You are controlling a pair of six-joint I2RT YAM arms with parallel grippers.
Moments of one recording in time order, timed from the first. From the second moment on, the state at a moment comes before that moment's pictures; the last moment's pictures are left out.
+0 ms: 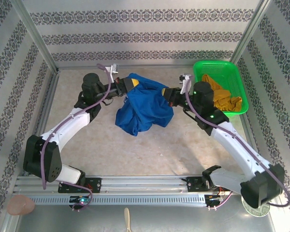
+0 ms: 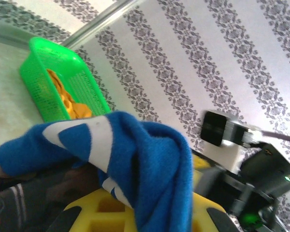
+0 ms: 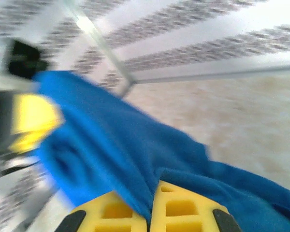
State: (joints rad) left arm -0.30 1.44 1.05 0.42 0.80 -1.02; right arm 0.40 1.10 0.98 -0.08 -0.44 0.50
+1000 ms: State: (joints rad) left arm -0.50 1.37 0.93 0.09 0.39 -1.21; right arm 0.40 1.10 0.68 0.32 -0.79 0.76
